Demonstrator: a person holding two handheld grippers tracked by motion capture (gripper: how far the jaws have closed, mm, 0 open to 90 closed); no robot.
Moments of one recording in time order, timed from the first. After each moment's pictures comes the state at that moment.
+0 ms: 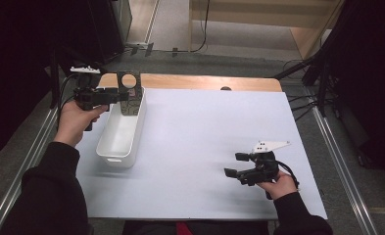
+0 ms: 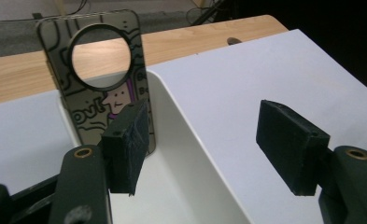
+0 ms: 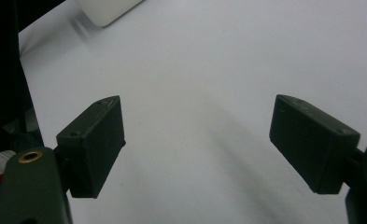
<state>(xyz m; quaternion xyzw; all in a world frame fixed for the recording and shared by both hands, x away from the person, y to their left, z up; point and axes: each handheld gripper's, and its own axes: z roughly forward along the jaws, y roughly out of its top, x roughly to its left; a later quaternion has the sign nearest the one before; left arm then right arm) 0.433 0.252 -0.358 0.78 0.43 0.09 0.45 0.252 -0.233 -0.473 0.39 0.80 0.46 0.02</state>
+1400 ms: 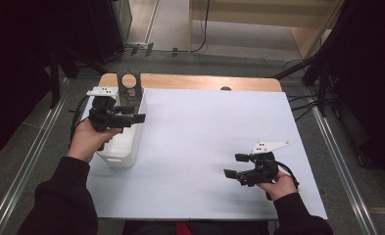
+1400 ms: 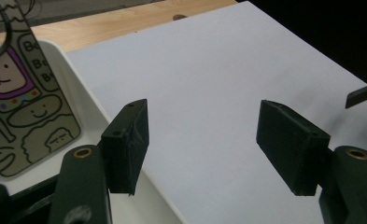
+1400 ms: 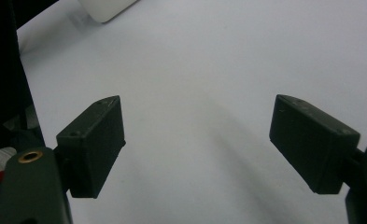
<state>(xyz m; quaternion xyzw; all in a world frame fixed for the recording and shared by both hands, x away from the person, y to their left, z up) 0.379 0.214 -0.381 0.81 0.36 0.06 0.46 0.251 -0.232 -0.474 0.39 0.80 0.45 0.02</state>
